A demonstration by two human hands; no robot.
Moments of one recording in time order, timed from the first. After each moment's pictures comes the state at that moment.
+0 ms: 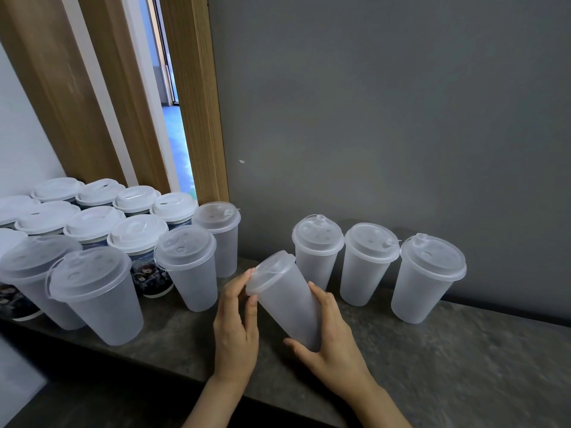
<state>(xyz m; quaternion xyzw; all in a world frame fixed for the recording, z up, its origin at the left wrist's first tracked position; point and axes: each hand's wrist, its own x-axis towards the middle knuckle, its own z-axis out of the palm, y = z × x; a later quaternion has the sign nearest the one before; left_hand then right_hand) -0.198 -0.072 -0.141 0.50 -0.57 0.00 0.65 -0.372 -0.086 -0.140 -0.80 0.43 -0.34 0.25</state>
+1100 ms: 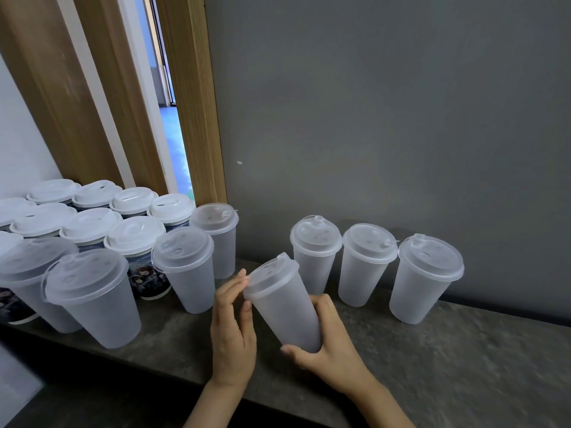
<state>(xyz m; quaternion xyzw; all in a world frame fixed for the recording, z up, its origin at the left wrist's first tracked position) -0.197 -0.071 -0.141 0.47 -0.58 0.02 0.67 -0.373 -0.089 -0.134 -0.76 0.42 -0.34 0.36</state>
